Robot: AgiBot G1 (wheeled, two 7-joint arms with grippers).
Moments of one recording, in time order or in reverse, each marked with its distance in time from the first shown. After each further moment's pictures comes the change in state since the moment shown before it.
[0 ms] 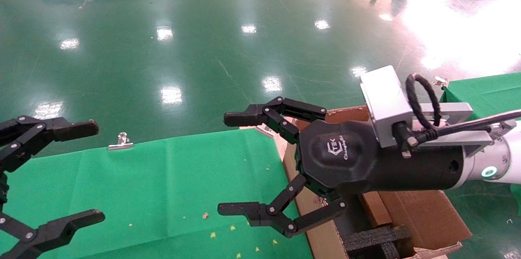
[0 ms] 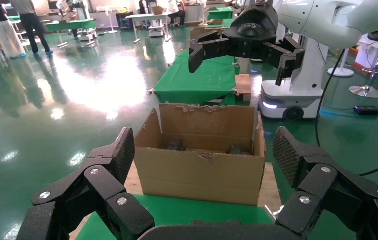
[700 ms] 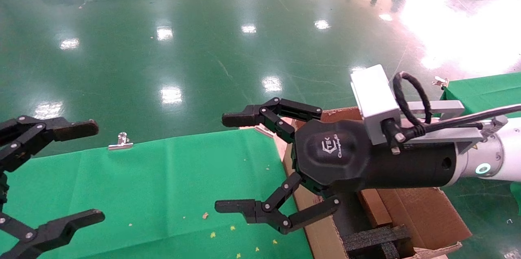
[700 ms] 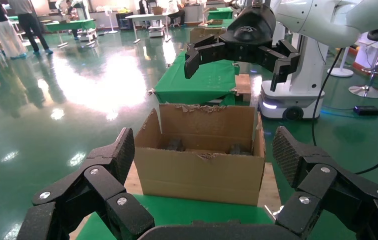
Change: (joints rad) left arm 0.000 0.000 0.000 0.000 0.000 0.000 0.000; right arm 0.026 0.004 -0.042 0.002 -0.008 0.022 0.014
